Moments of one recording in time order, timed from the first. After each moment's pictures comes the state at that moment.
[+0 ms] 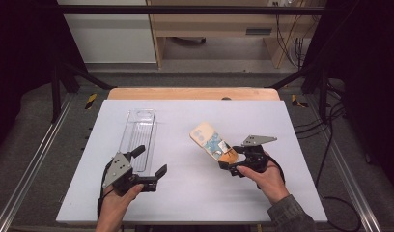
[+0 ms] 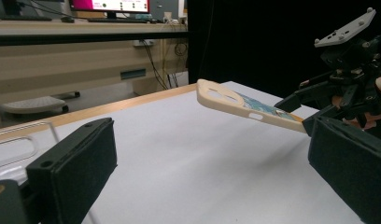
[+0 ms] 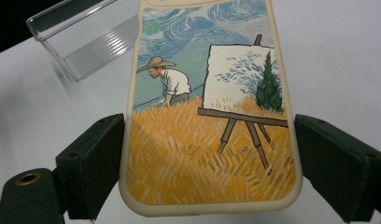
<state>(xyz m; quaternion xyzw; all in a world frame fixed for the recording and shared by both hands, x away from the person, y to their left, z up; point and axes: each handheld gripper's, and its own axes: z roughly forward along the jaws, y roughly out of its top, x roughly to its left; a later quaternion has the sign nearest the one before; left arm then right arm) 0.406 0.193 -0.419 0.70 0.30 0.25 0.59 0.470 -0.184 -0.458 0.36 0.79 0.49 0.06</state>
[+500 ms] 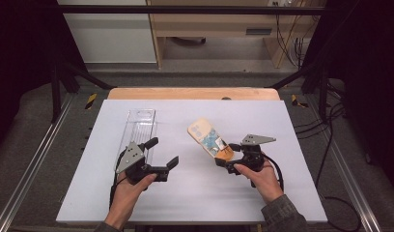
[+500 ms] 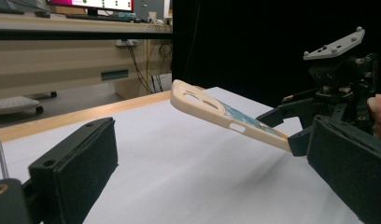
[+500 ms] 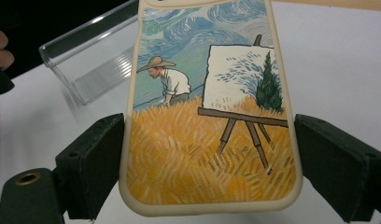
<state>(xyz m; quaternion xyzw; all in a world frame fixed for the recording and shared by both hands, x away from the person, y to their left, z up) 0.431 0.172 -0.417 0.70 0.29 0.22 0.61 0.476 -0.177 -0.466 0.36 0.76 0.54 0.06</state>
